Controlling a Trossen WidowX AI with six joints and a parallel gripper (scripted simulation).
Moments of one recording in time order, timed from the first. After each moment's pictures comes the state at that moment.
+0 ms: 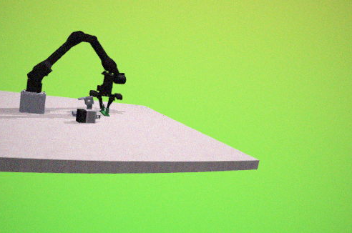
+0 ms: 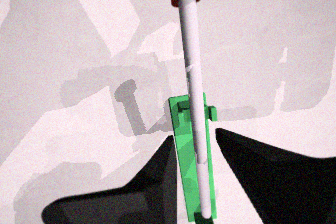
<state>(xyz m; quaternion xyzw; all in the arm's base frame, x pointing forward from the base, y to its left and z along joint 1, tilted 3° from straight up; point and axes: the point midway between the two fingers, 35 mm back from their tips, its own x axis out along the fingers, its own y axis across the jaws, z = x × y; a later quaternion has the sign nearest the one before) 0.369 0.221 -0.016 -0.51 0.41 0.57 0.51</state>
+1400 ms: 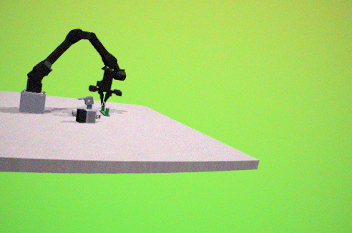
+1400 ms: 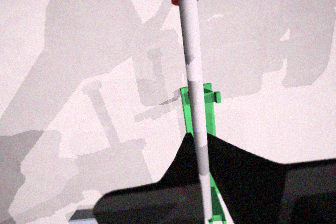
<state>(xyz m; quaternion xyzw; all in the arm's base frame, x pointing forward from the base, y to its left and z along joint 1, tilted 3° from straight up) 0.359 0.214 0.008 -0.50 0.42 0.57 0.49</state>
